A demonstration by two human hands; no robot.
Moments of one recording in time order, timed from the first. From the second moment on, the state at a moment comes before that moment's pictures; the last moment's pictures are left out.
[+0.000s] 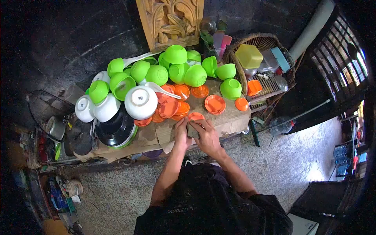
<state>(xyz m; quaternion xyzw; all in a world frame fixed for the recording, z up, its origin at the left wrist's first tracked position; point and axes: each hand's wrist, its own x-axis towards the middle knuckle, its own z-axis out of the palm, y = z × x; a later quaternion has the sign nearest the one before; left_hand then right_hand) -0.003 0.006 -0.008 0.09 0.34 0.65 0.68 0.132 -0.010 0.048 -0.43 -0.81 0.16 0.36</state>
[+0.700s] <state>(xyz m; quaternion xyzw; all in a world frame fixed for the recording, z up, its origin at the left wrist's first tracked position) -0.005 0.008 -0.014 0.12 0.34 0.64 0.67 0.130 -0.001 0.051 -0.45 -0.80 0.15 0.37</state>
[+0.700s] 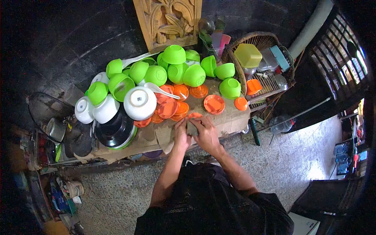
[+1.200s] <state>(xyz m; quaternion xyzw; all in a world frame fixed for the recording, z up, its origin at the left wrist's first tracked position) -0.011 -0.004 0.023 0.15 0.26 0.62 0.72 0.173 -0.001 0.044 -0.49 -0.75 0.14 0.42</state>
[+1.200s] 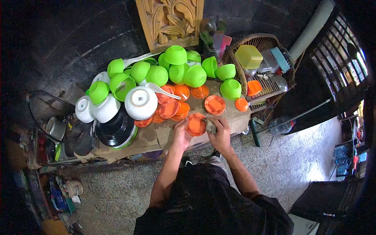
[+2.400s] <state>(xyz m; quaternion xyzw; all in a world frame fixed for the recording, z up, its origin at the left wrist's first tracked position) -0.012 0.000 0.013 0.09 0.23 0.65 0.72 0.165 -0.019 0.036 -0.42 -0.81 0.12 0.39</state>
